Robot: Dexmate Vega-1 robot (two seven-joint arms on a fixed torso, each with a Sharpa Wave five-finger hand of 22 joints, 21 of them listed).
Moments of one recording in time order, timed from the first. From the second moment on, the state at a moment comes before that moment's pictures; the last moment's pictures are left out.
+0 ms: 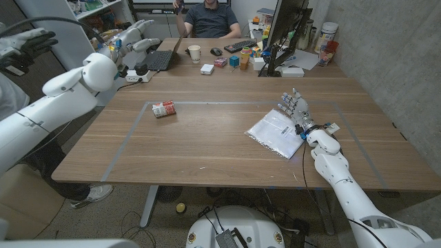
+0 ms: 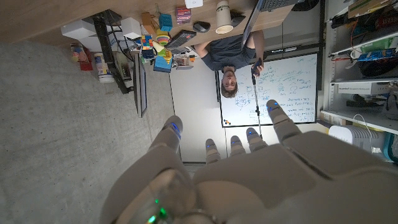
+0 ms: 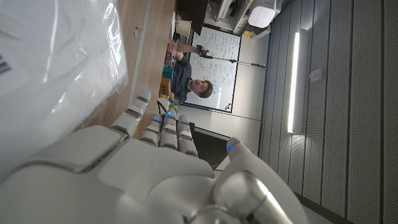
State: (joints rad) left arm 0.72 1.11 0.29 -1.92 0.20 0.36 0.08; left_hand 0.28 0.11 0.56 -0.11 0.22 -0.08 -0.22 0.18 0.17 -0.17 -0.05 0.20 0.18 -0.16 0.02 0.18 0.18 0.08 0.21 0.20 0.18; right arm -0.89 -0.21 -0.02 -1.23 0.40 0.22 0.28; right_hand 0.05 0.06 0.34 0.13 0.26 0.16 0.11 0.18 0.18 0.17 0.11 0.19 0.19 0.02 0.06 0.18 0.18 0.24 0.05 0.20 0.17
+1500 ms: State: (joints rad) left arm 0.71 1.14 0.33 -1.95 0.39 0.50 0.02; left_hand 0.57 -0.03 0.50 -0.17 0.24 -0.07 -0.22 0.20 0.18 -0.14 -0.08 0.20 0.18 -0.11 0.03 0.19 0.18 0.23 0.22 0.22 0.18; right arm -0.95 -0.24 -0.01 -1.33 0.39 0.23 0.26; right_hand 0.04 0.05 0.32 0.13 0.26 0.16 0.11 0.18 0.18 0.18 0.12 0.19 0.19 0.03 0.06 0.18 0.18 0.24 0.05 0.20 0.17
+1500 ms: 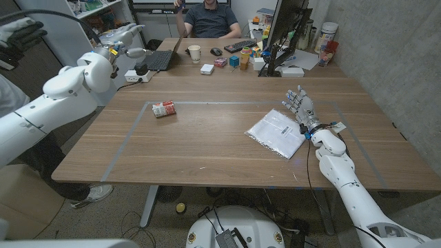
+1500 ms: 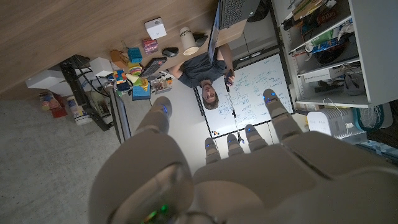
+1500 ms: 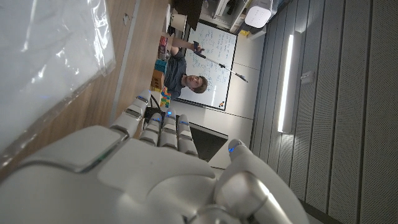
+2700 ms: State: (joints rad) left arm 0.60 1.08 0.49 -1.84 0.51 0.46 -0.11; left_hand 0.66 -0.05 0.46 -0.16 0.26 -0.03 -0.22 0.20 0.18 -0.15 -0.07 0.20 0.18 -0.11 0.03 0.19 0.18 0.24 0.22 0.21 0.18; right arm -0.95 -0.30 -0.07 -1.40 0.36 0.25 0.25; right_hand 0.04 0.05 0.31 0.13 0.26 0.16 0.12 0.18 0.18 0.19 0.12 0.19 0.19 0.03 0.06 0.18 0.18 0.24 0.05 0.20 0.17
